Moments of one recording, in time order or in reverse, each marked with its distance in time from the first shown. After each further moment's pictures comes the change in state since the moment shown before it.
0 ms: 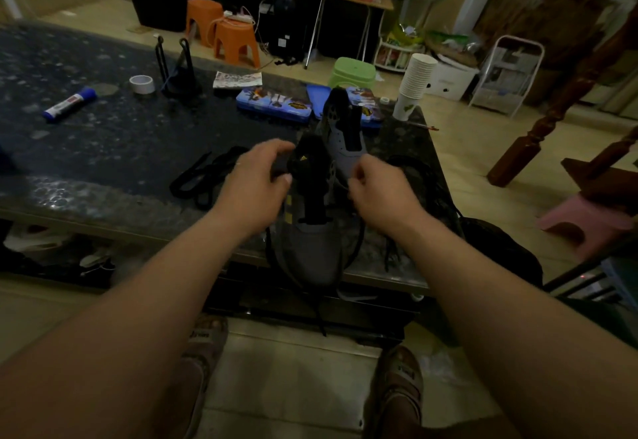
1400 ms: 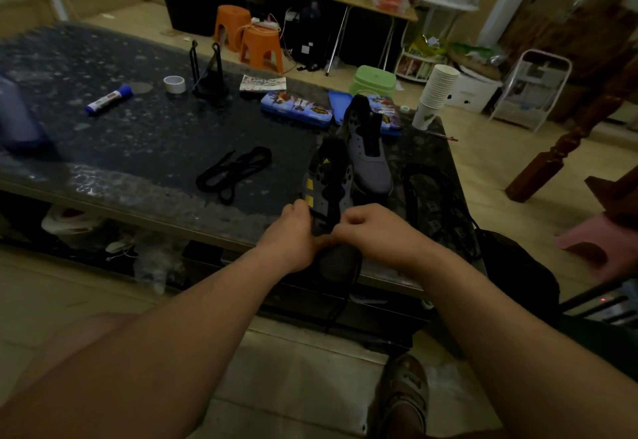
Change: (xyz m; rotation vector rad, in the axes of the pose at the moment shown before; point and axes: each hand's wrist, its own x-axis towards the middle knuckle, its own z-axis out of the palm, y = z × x) left_hand -0.042 -0.006 0.053 0.141 -0.328 -0.331; right_hand -0.056 -0.040 -0.004 0.312 -0.462 0.095
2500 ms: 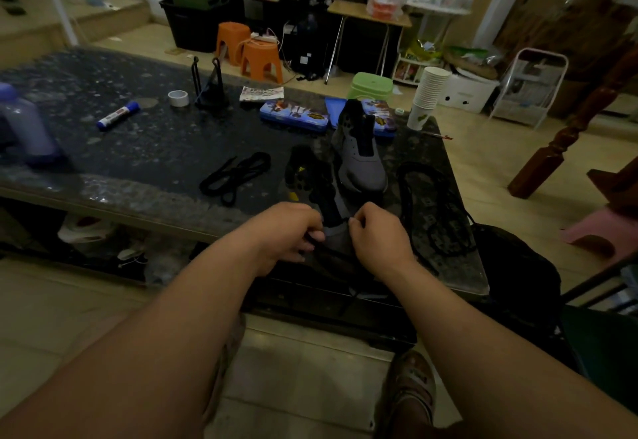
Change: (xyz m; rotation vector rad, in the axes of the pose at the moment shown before) left_hand -0.052 0.038 -0.042 -0.716 -0.238 -0.224; right_hand 0.016 0.059 0.032 -0.253 0.499 0.016
